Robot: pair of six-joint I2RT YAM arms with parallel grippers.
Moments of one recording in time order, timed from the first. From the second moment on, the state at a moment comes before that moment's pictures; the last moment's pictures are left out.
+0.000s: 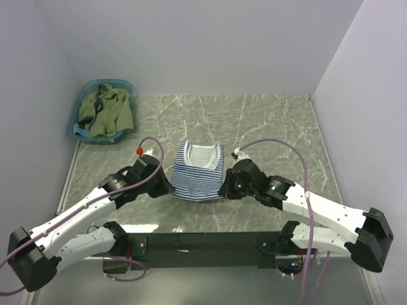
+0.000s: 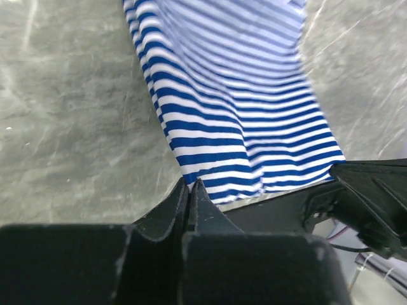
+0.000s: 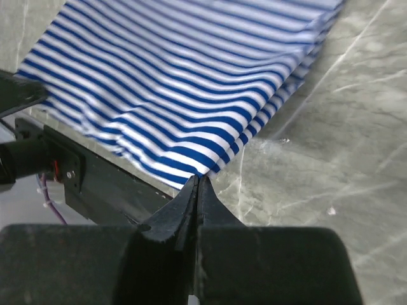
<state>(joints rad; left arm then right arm) -0.72 0.93 0.68 -0.59 -0.01 -0.98 0.90 1.03 0.67 -0.41 0.02 0.82</state>
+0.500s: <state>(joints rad) -0.47 1.29 1.02 -0.55 0.07 -0.89 0.58 1.29 0.99 -0.43 -0.06 0.68</state>
